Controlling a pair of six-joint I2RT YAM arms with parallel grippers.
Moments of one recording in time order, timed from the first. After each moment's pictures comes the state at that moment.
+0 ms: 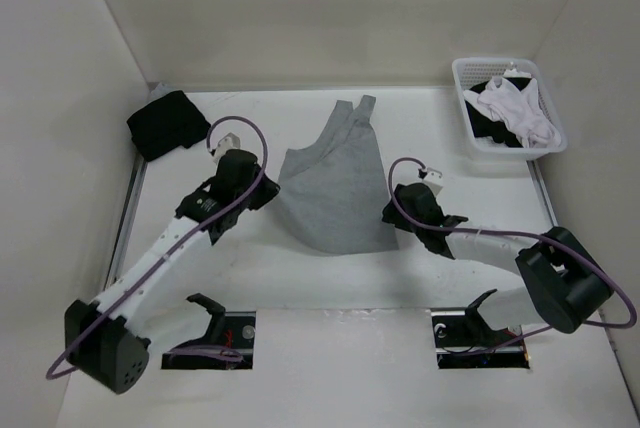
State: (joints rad) left arm -0.54 1.00 0.86 -0.49 -0.17 -0.99; right arm 0.60 1.37 0.51 0.13 0.35 0.79
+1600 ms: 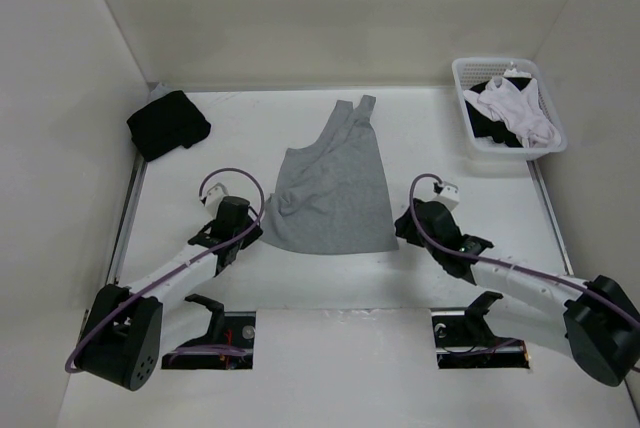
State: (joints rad) left arm -0.35 1.08 0.34 -0.09 -0.25 -0.91; right arm 0.66 1.04 0.37 -0.01 0.38 0.83
